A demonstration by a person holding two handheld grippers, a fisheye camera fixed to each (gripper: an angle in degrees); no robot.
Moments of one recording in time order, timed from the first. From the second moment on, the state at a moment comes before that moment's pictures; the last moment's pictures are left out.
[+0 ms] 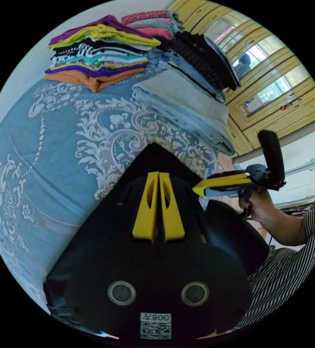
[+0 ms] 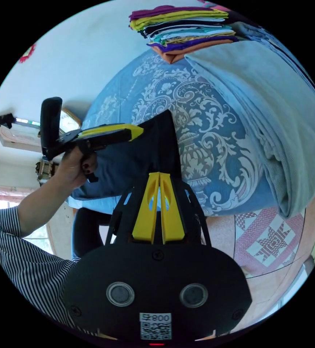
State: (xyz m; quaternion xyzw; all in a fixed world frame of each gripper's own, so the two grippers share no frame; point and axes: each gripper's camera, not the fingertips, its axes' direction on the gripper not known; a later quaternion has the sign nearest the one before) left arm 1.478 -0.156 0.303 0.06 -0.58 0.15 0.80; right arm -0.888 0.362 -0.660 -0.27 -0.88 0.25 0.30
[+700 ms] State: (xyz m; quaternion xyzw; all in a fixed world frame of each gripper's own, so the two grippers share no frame) left arm 1.258 0.359 0.074 0.36 -0.60 -0.03 0.71; right arm -0.691 0.070 -0.681 -0.04 -0.96 0.12 0.25
